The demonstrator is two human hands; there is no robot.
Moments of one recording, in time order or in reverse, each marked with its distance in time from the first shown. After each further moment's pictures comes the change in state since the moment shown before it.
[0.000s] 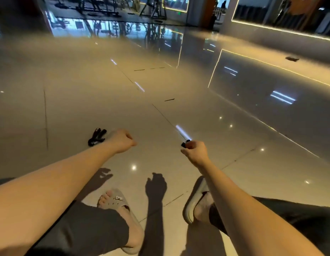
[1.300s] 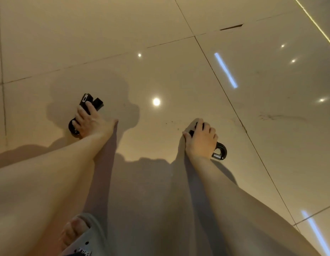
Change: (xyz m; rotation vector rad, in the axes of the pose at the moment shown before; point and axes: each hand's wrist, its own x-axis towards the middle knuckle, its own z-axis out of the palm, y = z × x) left_hand 0.371 -0.241 0.115 0.325 0.310 -0.633; right_hand 0.341 0.081 0.280 -0.794 -0.062 -0.045
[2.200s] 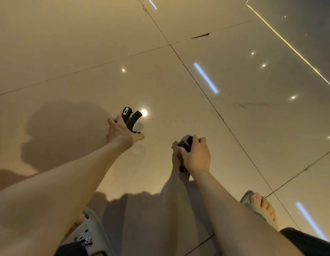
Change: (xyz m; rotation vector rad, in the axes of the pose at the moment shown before) left_hand -0.111 0.052 -0.012 -0.253 -0.293 0.266; right_hand -0.094 0.053 -0.017 0.275 -0.040 0.099
